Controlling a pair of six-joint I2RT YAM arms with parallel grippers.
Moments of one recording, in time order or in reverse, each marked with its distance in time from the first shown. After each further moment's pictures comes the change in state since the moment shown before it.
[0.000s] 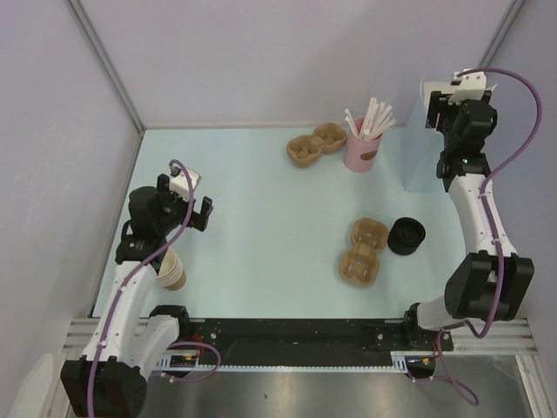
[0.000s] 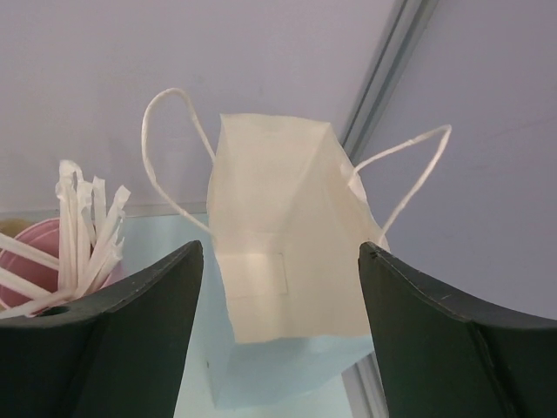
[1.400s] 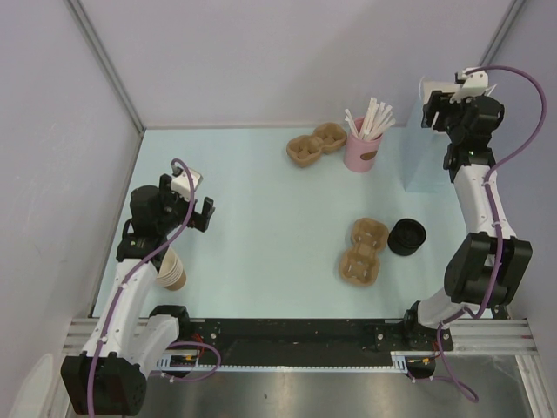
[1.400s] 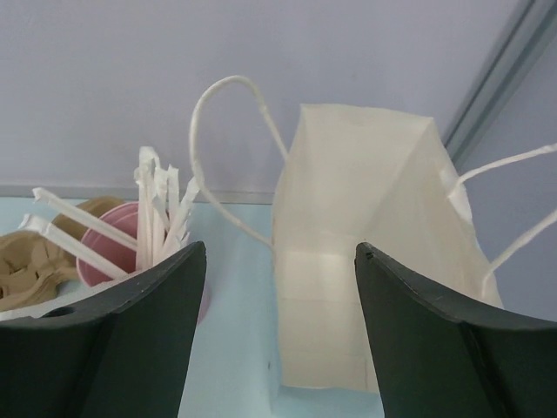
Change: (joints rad) left arm 0.000 0.020 0.000 -0.001 0.023 0.000; right arm -0.076 0.139 0.090 -0.011 -0.286 0.130
